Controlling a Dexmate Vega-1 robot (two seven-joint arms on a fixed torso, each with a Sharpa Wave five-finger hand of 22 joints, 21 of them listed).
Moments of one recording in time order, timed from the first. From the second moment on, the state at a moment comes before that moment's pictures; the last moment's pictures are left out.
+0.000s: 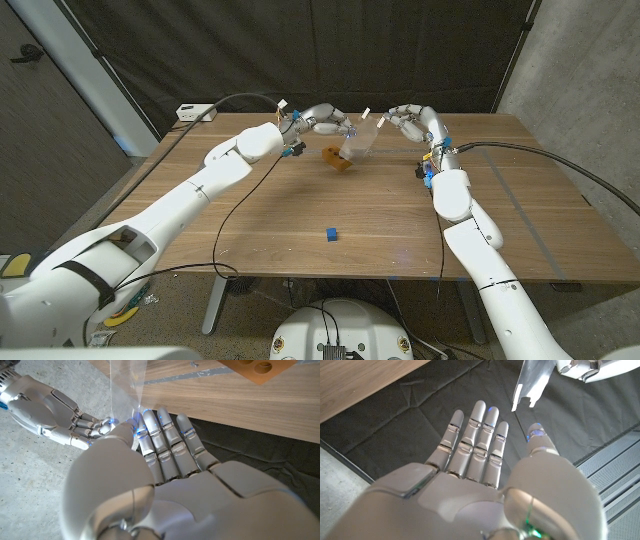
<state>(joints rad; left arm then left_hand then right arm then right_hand) 0.49 0.56 0.65 -1.48 0.01 -0.16 -0.24 1.06 0.09 0.43 -0.08 0.35 0.95 -0.04 0.64 0.40 0.85 -0.14 0.77 0.65 0.86 -0.11 0.27 0.51 0.28 -0.04 1.15 0.22 -1.12 -0.18 -0.12 -1.89 -0.56 0.04 -0.17 0.79 -0.02 0.30 -0.16 0.21 0.81 -0.08 0.28 0.19 0.95 -0.07 0.44 0.25 0.83 -0.10 0.53 0.38 0.42 -0.02 0.72 0.25</state>
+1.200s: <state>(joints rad) 0.48 0.53 0.66 -1.46 0.01 -0.16 -0.24 1.04 0.08 0.45 -0.07 0.35 0.95 -0.05 0.65 0.40 0.85 -0.15 0.78 0.66 0.87 -0.12 0.25 0.52 0.27 -0.04 1.18 0.20 -1.07 -0.25 -0.19 -1.85 -0.60 0.01 -0.25 0.98 -0.03 0.22 -0.15 0.26 0.99 -0.13 0.30 0.23 1.09 -0.15 0.63 0.44 0.93 -0.13 0.75 0.63 0.44 -0.04 0.88 0.34</state>
